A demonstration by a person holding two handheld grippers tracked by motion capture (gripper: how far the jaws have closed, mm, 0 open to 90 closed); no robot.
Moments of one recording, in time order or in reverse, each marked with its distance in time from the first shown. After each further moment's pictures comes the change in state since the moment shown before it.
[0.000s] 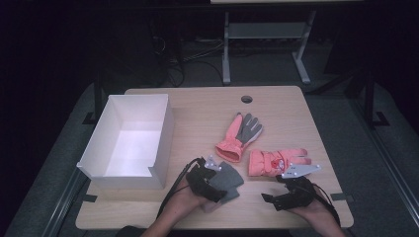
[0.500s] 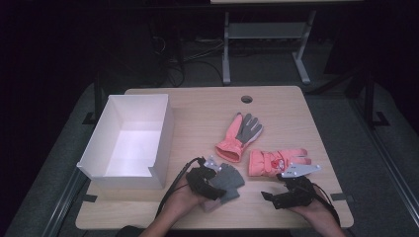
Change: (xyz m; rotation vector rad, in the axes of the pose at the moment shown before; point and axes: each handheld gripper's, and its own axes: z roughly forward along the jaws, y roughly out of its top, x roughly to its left) left arm 0.000 0.003 -0.005 0.016 -0.066 0.003; right arm -0.001 0.000 0.002 -0.020 -0.033 0.011
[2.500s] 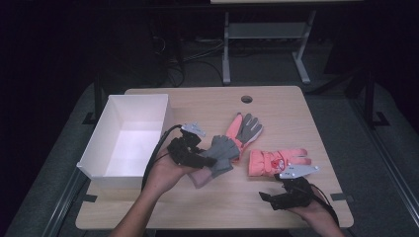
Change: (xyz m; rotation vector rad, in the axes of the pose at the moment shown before) left arm 0.017 0.052 -0.107 -0.126 -0.020 -0.059; right arm 0.006 0.002 0.001 -0.019 0.008 -0.021
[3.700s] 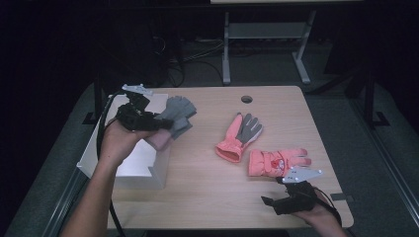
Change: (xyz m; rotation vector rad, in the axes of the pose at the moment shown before) left arm 0.069 0.008 -0.118 -0.122 0.201 -0.121; right arm 0.002 -0.007 -0.009 0.002 0.019 -0.037
